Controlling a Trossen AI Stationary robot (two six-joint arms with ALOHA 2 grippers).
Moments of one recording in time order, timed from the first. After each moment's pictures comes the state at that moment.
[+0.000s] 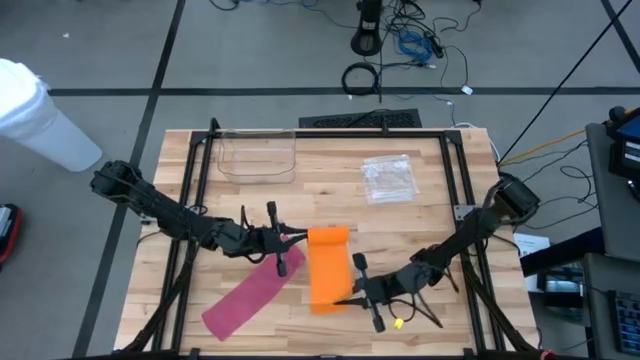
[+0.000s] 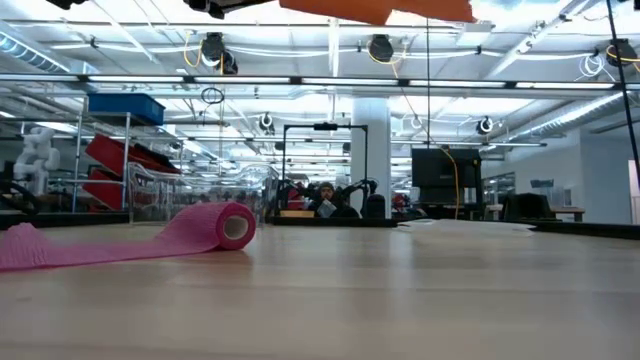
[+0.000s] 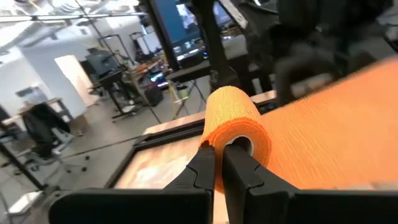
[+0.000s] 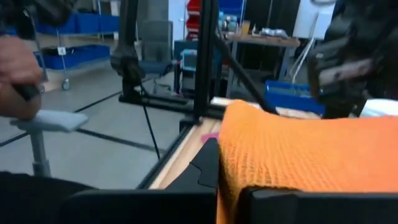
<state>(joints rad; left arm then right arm) -0.41 1.36 0.65 0.71 -0.56 0.37 0.60 1.69 0.79 0.89 0.31 -0.02</state>
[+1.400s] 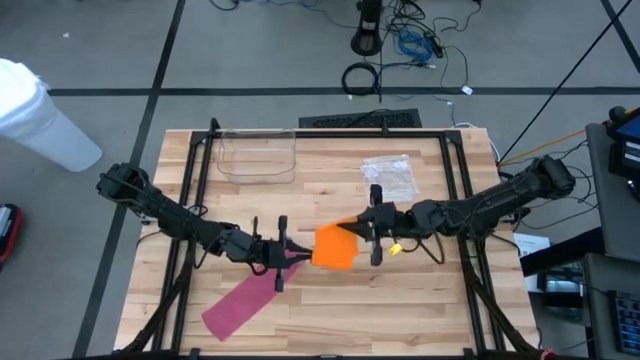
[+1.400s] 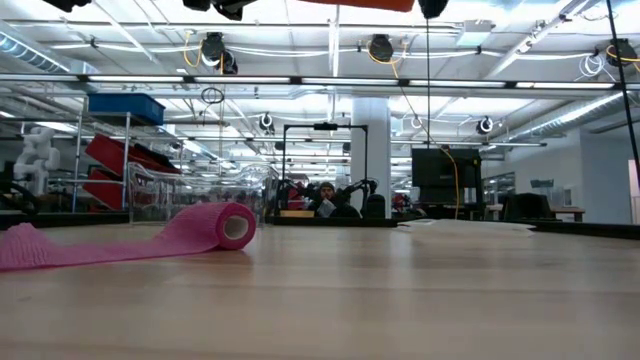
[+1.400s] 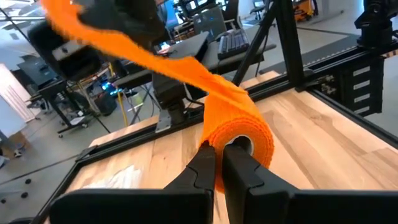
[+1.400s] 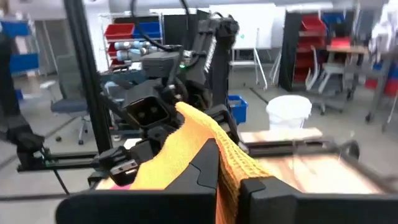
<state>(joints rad) -0.43 1.43 0.67 0.70 -0.37 0.35 0.29 1.28 0.79 0.52 0.34 0.11</state>
